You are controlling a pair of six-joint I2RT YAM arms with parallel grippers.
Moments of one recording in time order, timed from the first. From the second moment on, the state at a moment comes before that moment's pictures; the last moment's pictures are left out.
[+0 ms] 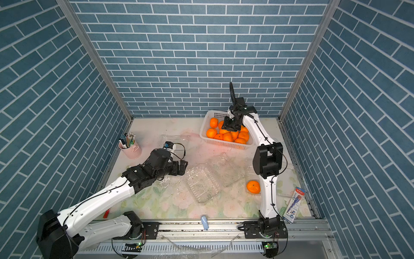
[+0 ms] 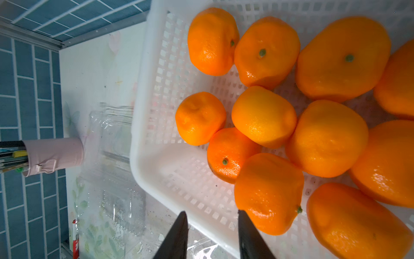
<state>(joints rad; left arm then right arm) -0.70 1.08 0.82 -0.47 -0.16 -0.46 0.31 2.20 2.15 -1.05 -0.37 0.31</state>
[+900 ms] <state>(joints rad) -0.70 1.08 0.82 -0.47 -0.16 -0.46 0.30 2.21 1.91 -0.87 -0.40 0.31</state>
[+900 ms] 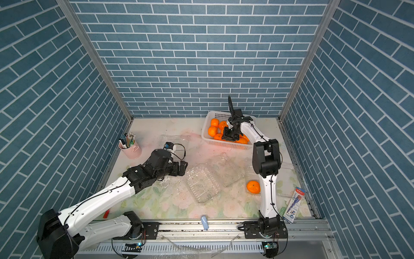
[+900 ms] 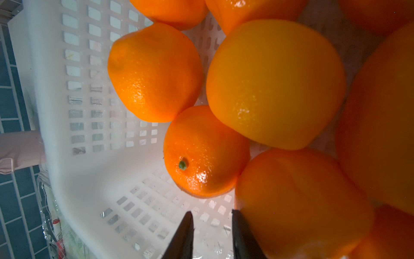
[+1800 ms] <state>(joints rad) -0.70 1.09 0.82 -0.46 -0.16 -0.43 0.27 1.47 1.36 -0.96 -0.05 0.38</state>
